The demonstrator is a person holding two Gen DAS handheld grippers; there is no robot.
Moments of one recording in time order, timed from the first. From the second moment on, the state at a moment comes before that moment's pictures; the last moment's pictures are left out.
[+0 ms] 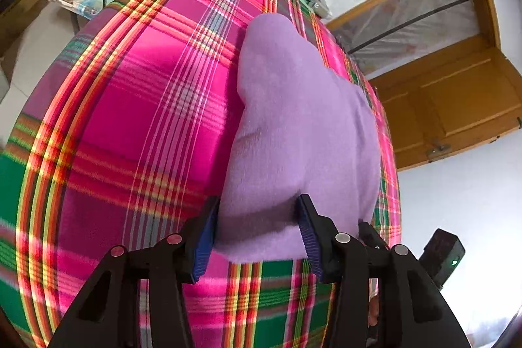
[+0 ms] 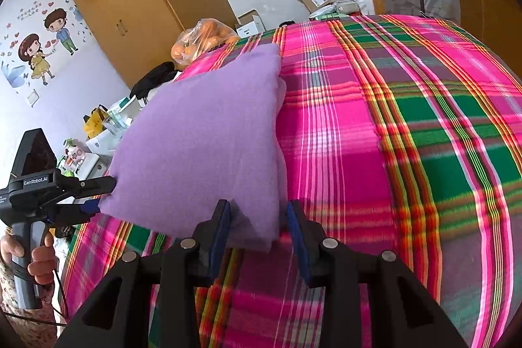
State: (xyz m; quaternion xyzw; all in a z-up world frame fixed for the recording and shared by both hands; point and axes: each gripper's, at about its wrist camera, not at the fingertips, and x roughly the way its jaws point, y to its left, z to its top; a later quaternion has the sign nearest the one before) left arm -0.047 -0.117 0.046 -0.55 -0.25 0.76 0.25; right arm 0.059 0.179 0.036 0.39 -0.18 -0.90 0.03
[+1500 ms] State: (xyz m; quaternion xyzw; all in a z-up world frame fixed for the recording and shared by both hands) left arm 0.033 -0.033 0.046 -0.44 0.02 0.88 0.16; right arm 0.096 0.110 0.037 0.43 -0.03 -0.90 -0.08
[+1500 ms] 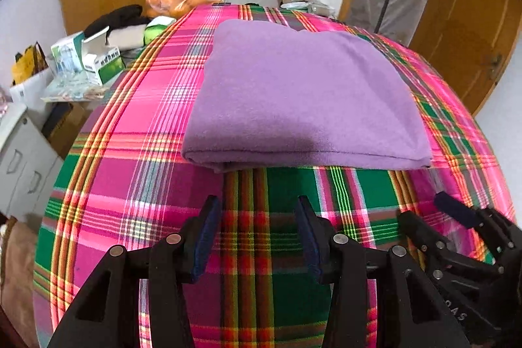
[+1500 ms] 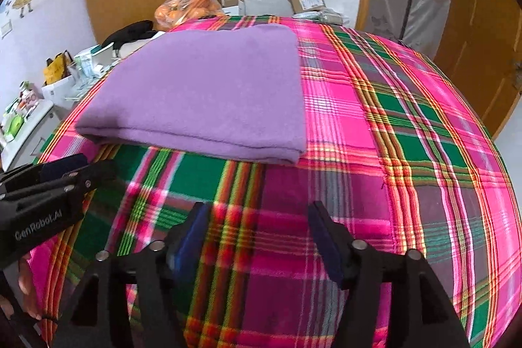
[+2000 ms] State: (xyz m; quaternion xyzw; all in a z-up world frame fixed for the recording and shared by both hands) left arm 0.023 -0.013 0.044 -0.43 0.05 0.89 0.14; right arm 0.084 0.119 0.034 0.44 -0.04 -0.89 -0.08
